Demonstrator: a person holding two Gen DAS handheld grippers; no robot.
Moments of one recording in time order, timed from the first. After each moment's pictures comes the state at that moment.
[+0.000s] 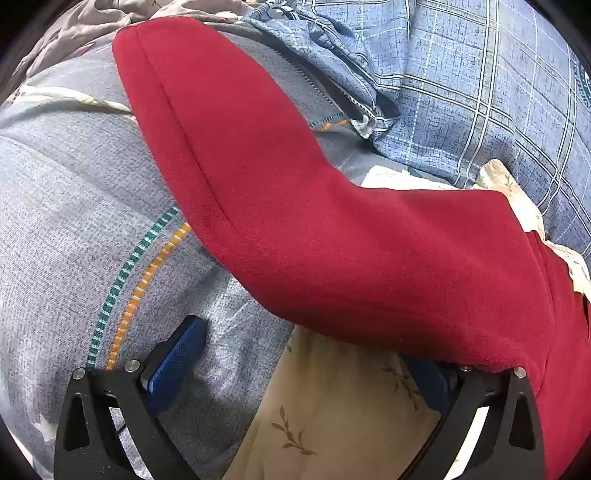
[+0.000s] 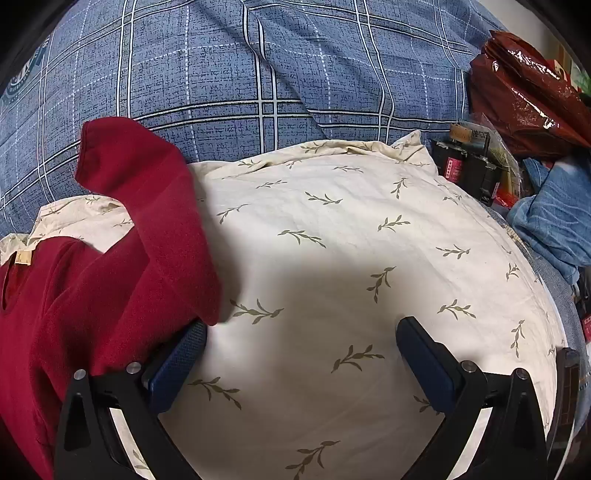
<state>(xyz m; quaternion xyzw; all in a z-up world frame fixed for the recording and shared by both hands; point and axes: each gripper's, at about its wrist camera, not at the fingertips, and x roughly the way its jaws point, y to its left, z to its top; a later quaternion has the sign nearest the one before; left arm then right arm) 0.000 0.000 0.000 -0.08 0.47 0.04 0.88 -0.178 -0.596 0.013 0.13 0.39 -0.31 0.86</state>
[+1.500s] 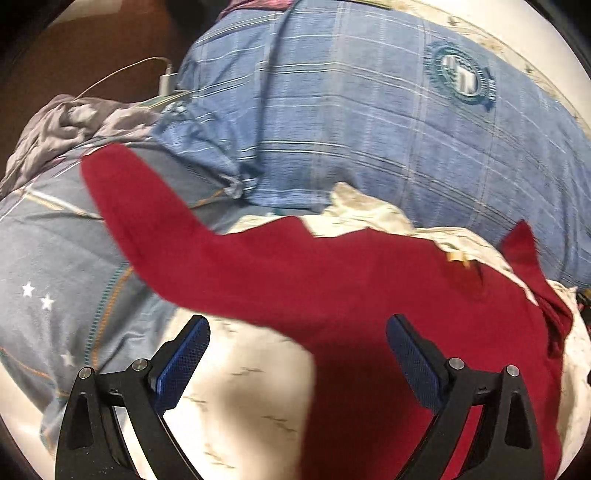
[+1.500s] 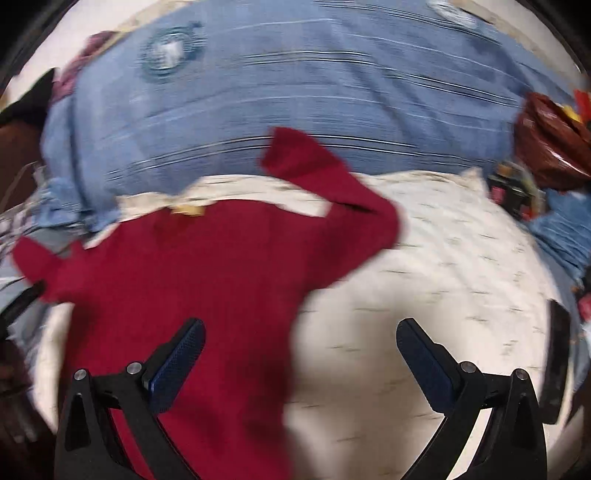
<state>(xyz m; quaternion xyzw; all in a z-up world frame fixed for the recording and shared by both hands) -0.129 -0.088 0.106 -0.03 0.37 -0.08 0.92 -0.233 -0.420 0.097 0.12 0.38 -0.14 0.91</state>
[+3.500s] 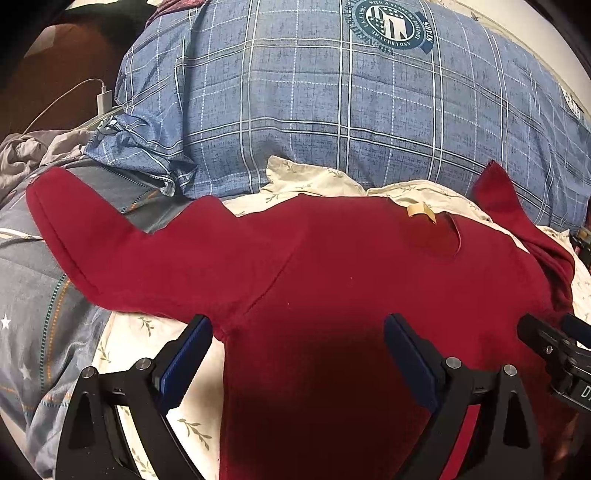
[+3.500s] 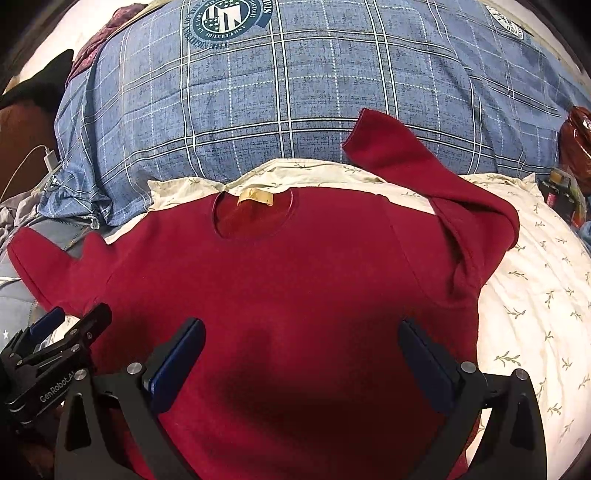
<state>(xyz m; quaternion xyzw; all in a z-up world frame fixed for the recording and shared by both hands) -0.111 -0.143 0.067 0.04 0.38 -0.13 0.92 -0.155 -0.345 0.049 0.12 0.36 -0.16 0.91</state>
